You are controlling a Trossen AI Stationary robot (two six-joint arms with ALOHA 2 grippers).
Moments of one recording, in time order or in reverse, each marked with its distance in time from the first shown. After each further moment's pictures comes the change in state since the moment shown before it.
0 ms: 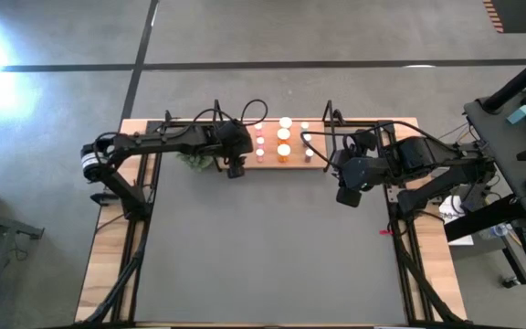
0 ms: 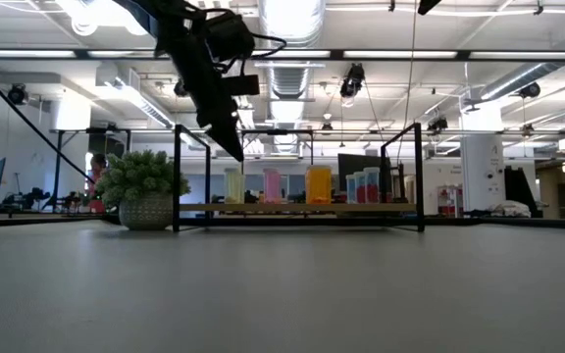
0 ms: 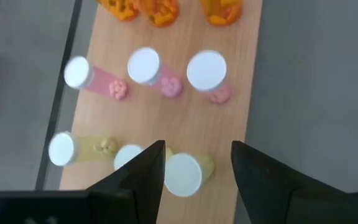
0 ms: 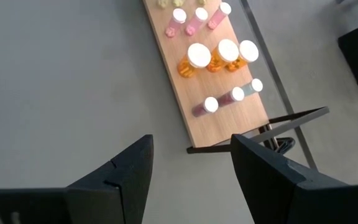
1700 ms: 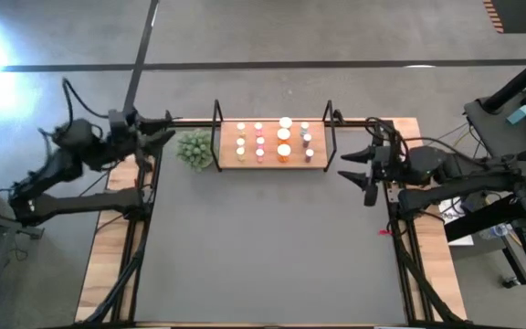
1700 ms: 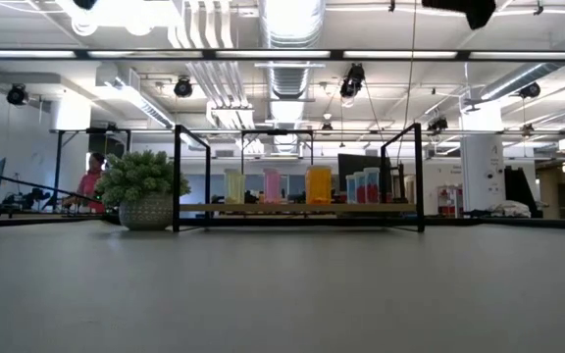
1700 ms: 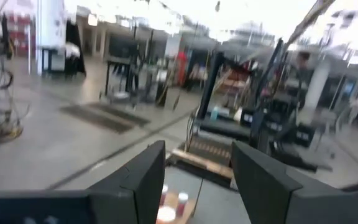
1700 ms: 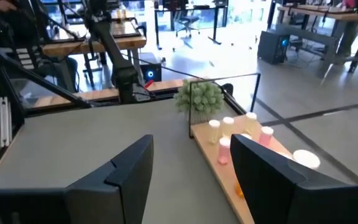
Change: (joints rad) left arm -0.071 -0.987 -0.227 0.201 0.080 -0.524; right arm -0.080 -0.674 -0.845 1.076 -0.185 -0.204
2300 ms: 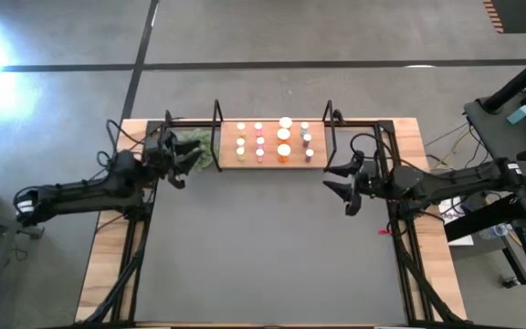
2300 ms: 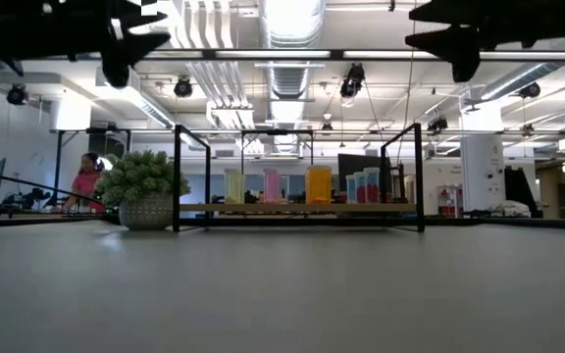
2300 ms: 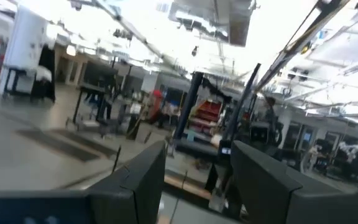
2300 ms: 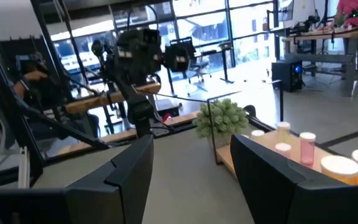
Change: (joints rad) left arm -0.001 -0.062 -0.695 0.940 0.062 -0.096; right arm 0.000 0.017 -0.465 0.752 -0.007 0.080
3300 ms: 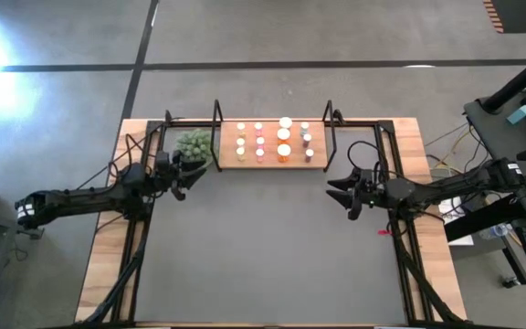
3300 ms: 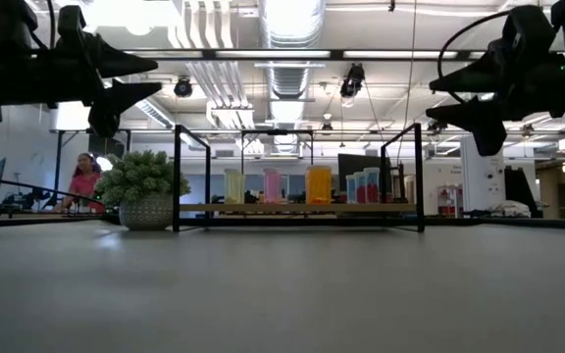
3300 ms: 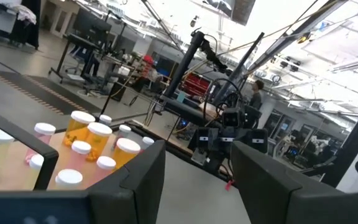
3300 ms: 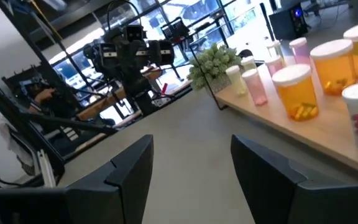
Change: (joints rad) left arm 0.000 -0.073 -0.254 0.040 0.061 -0.186; right arm 0.000 0.001 -0.344 0.278 0.008 0.315
